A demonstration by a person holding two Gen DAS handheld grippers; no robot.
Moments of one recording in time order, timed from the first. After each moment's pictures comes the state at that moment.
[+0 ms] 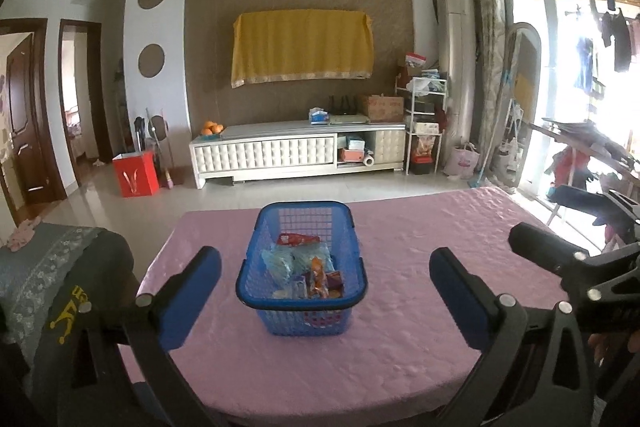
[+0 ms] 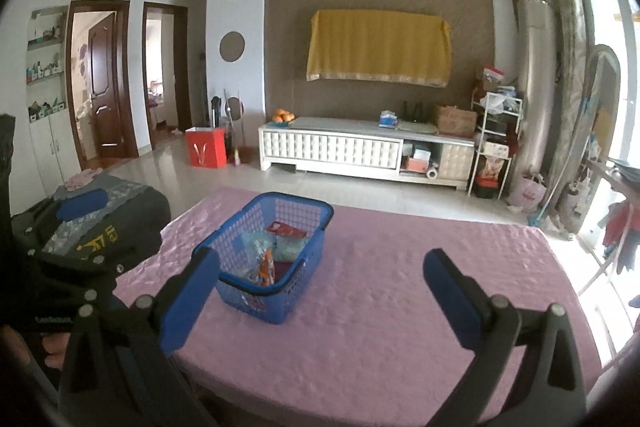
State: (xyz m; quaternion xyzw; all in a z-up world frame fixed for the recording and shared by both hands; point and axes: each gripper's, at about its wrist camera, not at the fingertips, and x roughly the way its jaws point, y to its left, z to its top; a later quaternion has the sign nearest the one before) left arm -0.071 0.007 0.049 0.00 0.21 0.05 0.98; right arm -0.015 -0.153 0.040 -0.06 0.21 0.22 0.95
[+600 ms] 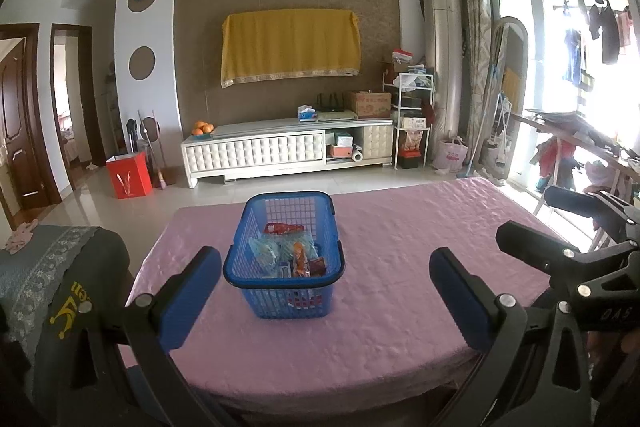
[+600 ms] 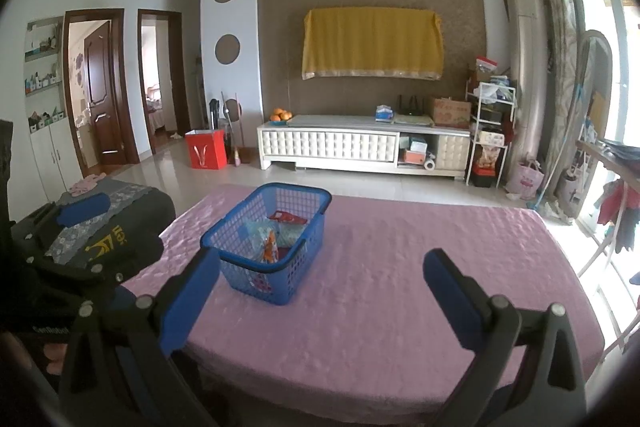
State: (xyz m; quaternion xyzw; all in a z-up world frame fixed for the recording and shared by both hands) left arm -0.107 -0.019 0.044 0.00 0.21 0.03 0.98; right arm -0.036 -0.170 0.031 -0.04 0.21 0.22 0.95
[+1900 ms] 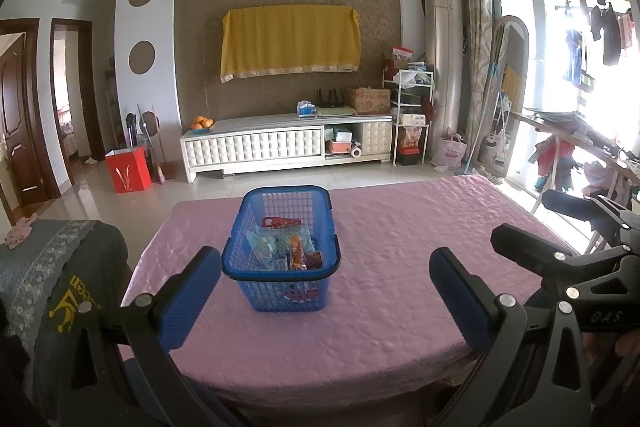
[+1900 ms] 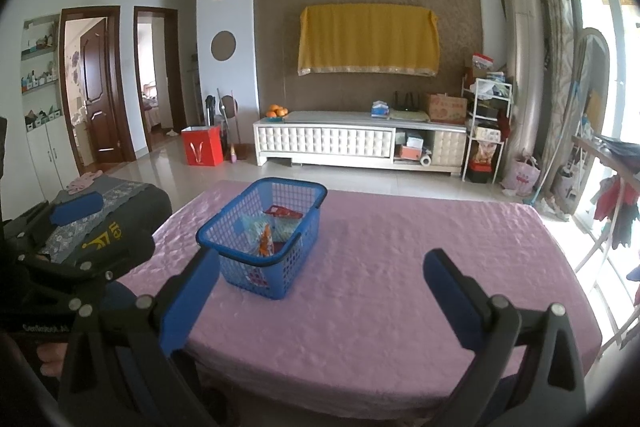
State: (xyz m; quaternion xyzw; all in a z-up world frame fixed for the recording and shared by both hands) left arm -0.110 -0.025 0.043 0.00 0.22 0.03 0.98; right arm -0.041 -0.176 0.031 -0.04 0.22 0.21 0.95
